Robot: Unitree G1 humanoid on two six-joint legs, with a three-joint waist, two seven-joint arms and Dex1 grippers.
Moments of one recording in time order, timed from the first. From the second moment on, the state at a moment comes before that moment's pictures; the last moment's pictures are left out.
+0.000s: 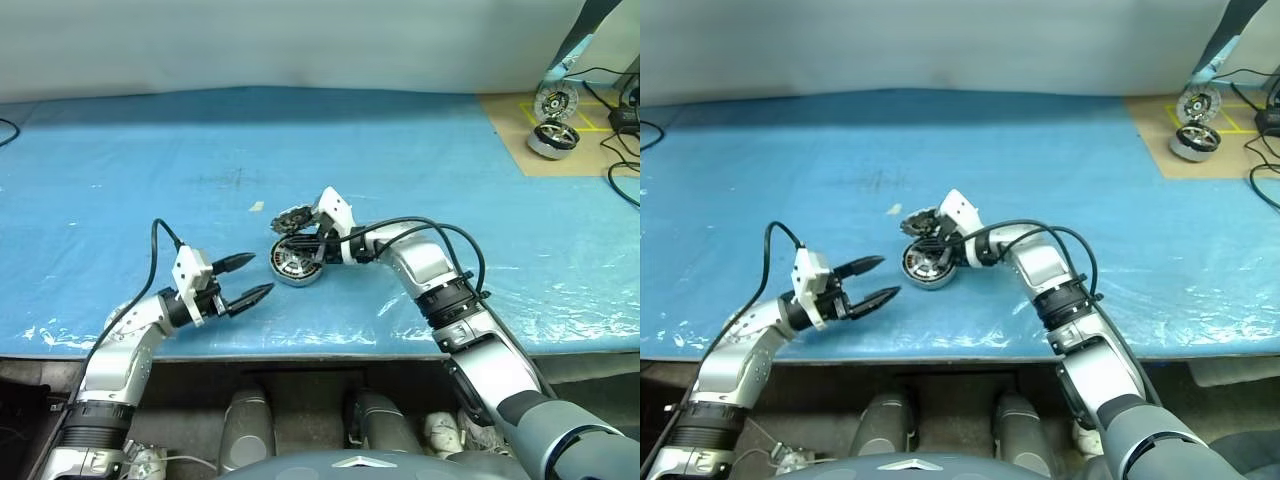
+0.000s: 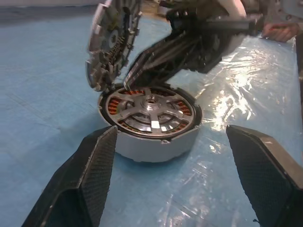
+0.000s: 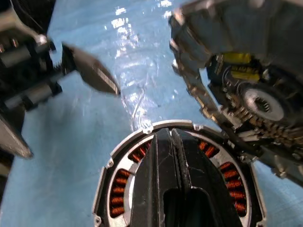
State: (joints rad) left arm -0.09 0.48 0.07 0.02 -0.46 0.05 -1.02; right arm -0.74 -0.20 0.34 0.38 0.14 0.46 0.96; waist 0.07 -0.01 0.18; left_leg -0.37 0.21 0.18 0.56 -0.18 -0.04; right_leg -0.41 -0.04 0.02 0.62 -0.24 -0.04
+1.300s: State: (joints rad) left arm -1.03 0.28 0.05 1.10 -0.29 0.00 -1.39; right arm -0.35 -0.53 0.03 -0.25 0.43 0.81 0.86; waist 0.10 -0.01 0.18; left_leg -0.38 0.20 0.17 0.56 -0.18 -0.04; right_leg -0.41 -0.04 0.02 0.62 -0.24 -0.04
